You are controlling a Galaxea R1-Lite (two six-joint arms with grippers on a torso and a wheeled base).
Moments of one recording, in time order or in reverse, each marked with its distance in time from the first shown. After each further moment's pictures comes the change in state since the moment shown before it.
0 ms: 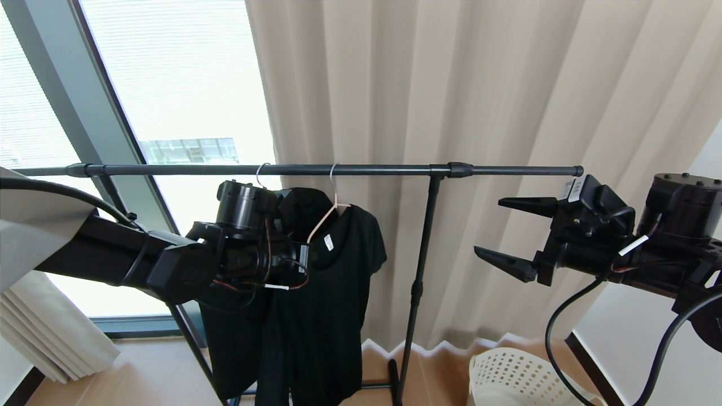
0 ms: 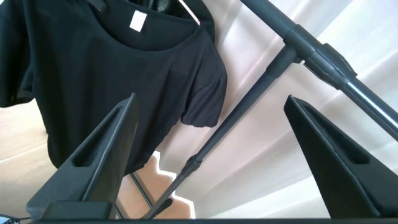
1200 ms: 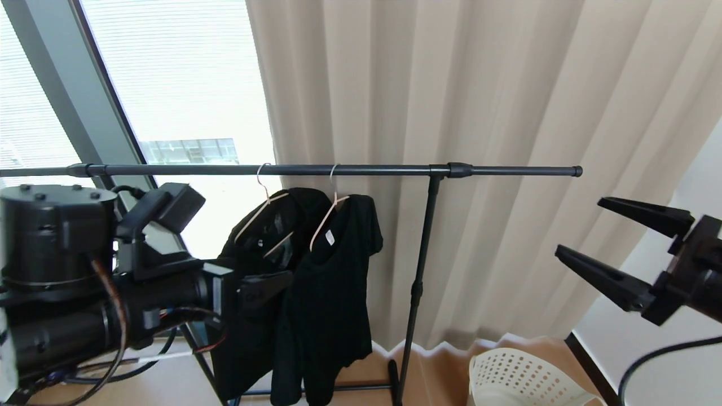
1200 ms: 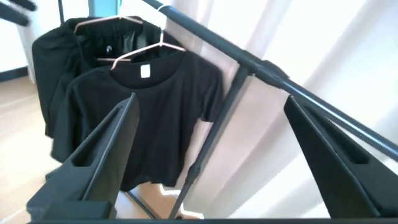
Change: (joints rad) left arm -0.076 -0.604 0.421 0.002 0.029 0.000; right arm 0.000 -0.487 0.291 0.005 -0.197 0.257
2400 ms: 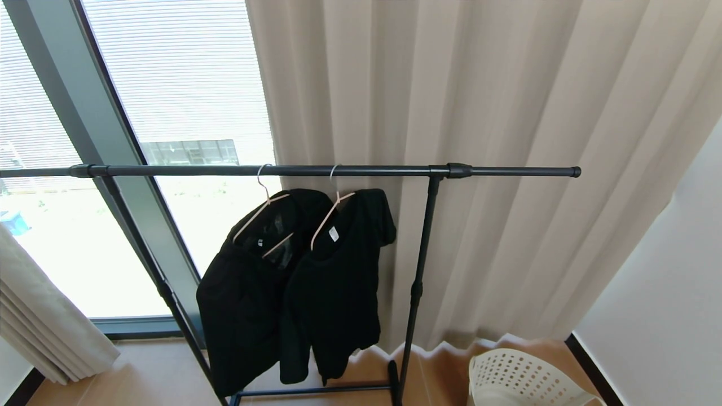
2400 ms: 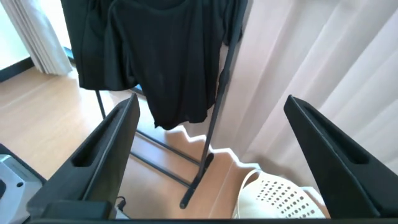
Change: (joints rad) left arm -0.038 -0.802 0.621 0.108 0.087 0.030; right arm -0.038 -1.024 0.357 0.741 -0.123 0.116
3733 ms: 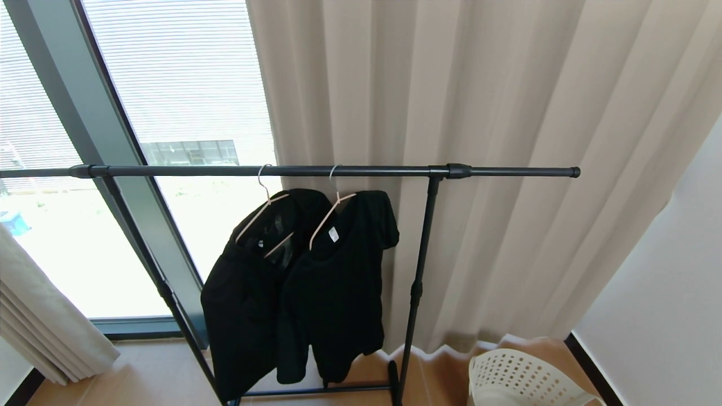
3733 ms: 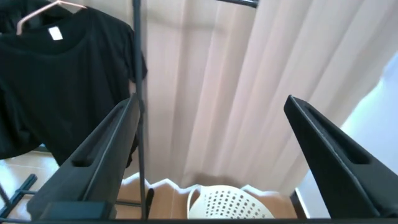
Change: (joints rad) left arm 0.515 -0.566 0.004 0.204 -0.035 0.115; right arm -0.143 -0.188 0.000 0.017 -0.241 0.024
